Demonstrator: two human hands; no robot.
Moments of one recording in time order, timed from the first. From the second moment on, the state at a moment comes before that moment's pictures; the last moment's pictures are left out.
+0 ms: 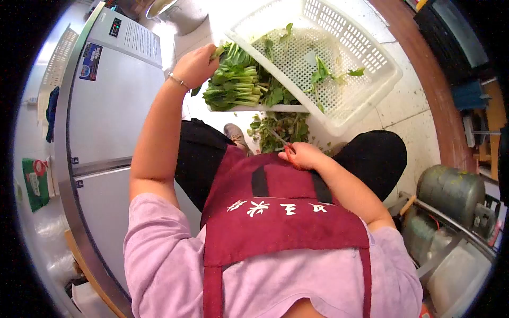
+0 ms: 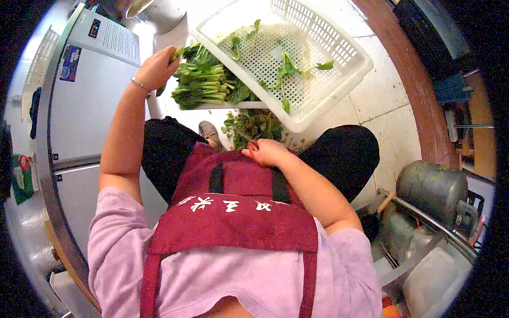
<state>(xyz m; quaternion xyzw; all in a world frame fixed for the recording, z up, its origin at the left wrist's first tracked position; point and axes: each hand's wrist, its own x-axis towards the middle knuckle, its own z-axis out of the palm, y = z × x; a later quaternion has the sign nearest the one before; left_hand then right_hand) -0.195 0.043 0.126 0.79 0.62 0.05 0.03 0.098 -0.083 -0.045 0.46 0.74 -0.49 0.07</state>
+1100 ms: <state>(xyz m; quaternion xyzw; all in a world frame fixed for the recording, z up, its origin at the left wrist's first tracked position) -0.265 0.249 -0.016 0.44 0.78 0.11 0.44 0.096 -0.059 -0.057 0.46 0.70 -0.54 0.05</state>
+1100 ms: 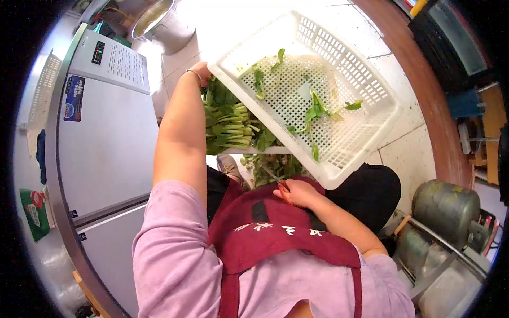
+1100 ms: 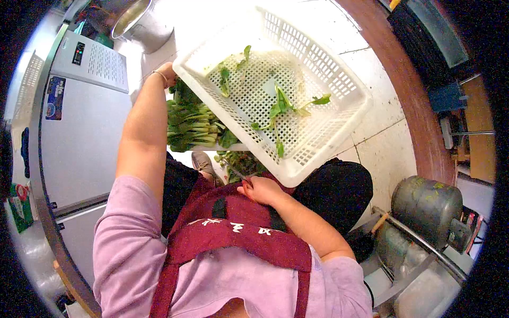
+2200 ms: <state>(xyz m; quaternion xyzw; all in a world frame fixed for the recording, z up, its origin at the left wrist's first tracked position) 0.059 0.184 -0.025 0.85 0.47 -0.19 0.14 0.110 -0.070 -0.052 0.45 0.70 -0.55 -0.01</state>
